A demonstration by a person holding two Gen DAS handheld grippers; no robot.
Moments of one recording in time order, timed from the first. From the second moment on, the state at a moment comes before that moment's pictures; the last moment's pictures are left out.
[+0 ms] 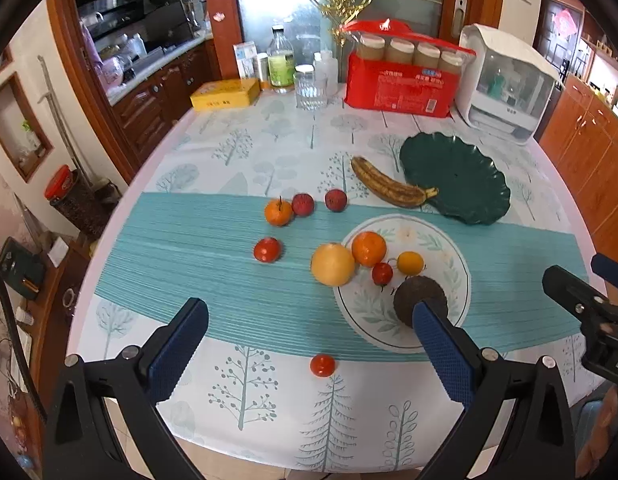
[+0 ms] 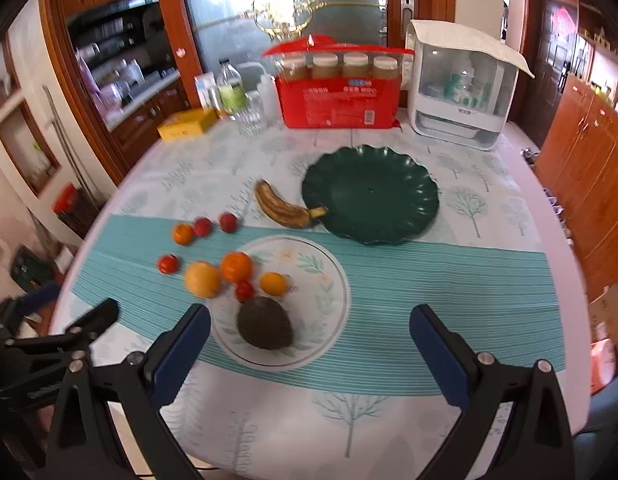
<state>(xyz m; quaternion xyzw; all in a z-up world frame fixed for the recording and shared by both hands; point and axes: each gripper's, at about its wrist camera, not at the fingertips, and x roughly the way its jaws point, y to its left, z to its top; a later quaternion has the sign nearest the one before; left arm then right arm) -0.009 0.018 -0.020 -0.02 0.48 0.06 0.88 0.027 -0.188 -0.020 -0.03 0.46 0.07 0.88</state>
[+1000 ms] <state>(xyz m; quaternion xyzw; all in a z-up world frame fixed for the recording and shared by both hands) 0.008 0.048 -0.181 -0.09 0.62 -0.03 0.78 0.072 -0.139 -0.146 -0.09 0.57 0.15 0.81</state>
